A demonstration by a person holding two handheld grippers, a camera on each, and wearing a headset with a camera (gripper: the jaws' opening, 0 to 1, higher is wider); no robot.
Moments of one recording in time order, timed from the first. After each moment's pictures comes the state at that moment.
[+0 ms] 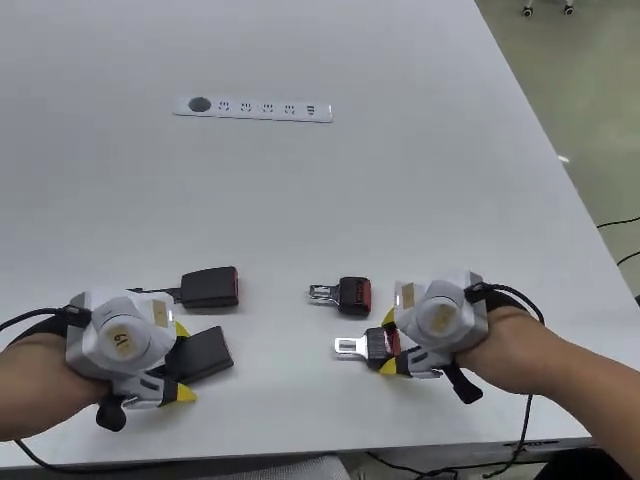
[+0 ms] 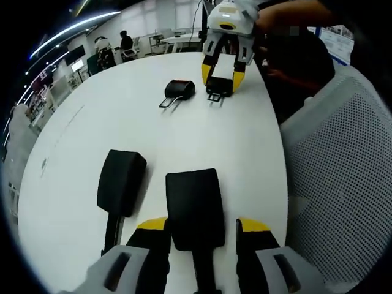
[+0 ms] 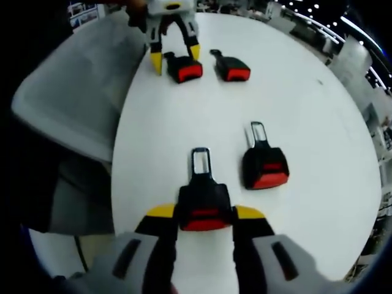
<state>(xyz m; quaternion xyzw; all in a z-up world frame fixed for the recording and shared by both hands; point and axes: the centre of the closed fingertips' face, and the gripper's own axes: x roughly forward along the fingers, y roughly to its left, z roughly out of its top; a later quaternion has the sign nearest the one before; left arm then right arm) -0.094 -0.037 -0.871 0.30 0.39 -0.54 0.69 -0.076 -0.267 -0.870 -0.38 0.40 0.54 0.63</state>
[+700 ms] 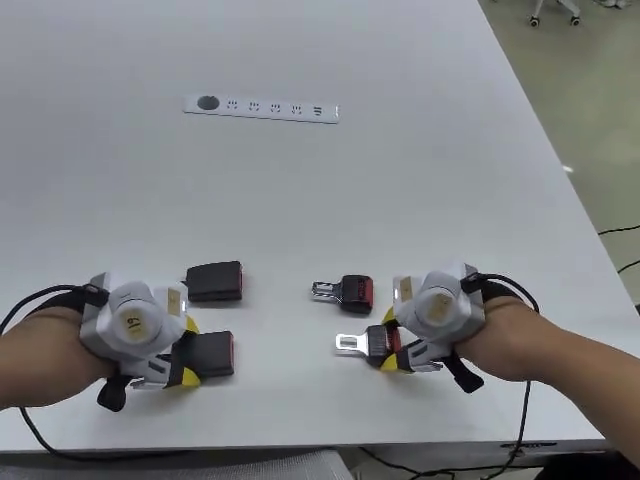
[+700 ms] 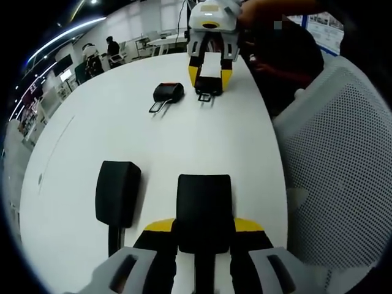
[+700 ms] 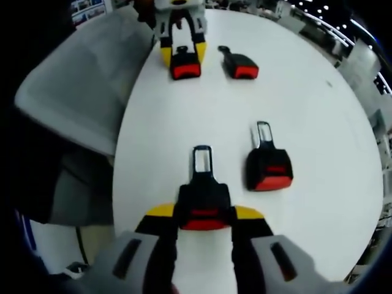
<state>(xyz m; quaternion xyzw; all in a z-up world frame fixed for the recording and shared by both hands) -0.097 -0.044 -0.868 0.32 0.37 -0.57 0.66 -0.078 -0.268 -0.872 -0.39 0.40 0.56 0.60</state>
